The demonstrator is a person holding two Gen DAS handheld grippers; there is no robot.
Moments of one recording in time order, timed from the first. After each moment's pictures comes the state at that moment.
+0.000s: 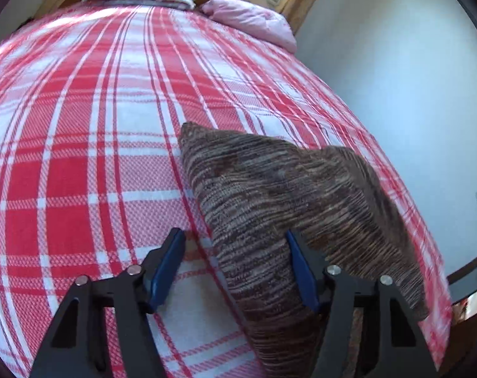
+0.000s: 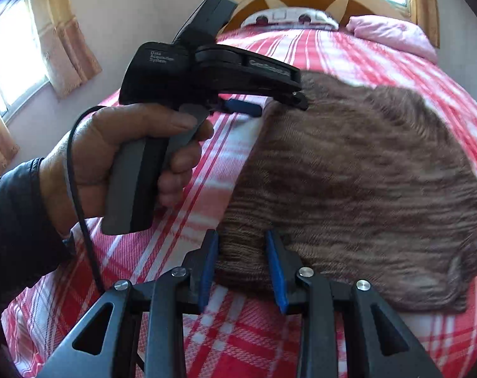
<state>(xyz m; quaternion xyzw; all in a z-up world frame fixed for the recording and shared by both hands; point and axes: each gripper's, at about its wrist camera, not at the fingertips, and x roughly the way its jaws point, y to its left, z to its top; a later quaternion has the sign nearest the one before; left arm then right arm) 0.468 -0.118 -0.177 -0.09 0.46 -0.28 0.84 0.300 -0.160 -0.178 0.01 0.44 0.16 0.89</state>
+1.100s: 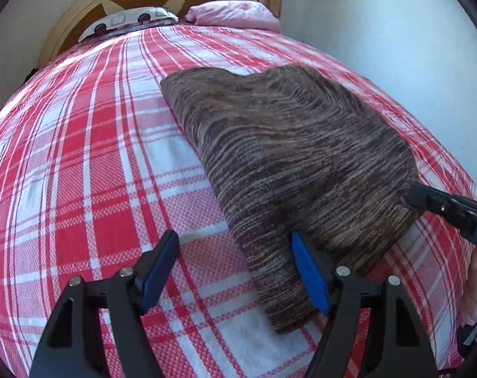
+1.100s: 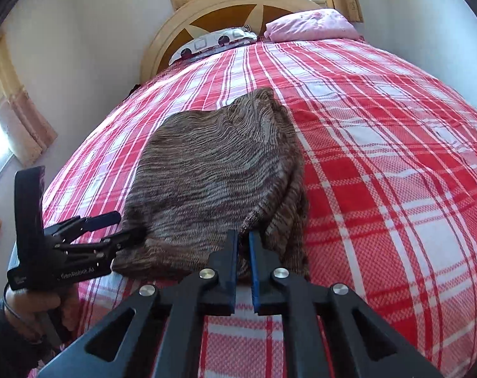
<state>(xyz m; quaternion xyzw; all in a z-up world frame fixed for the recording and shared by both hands) 0.334 -0.123 -0.175 0.05 0.45 -0.24 0.86 0.259 -0.279 -0.150 0.12 0.39 0.04 0.91</state>
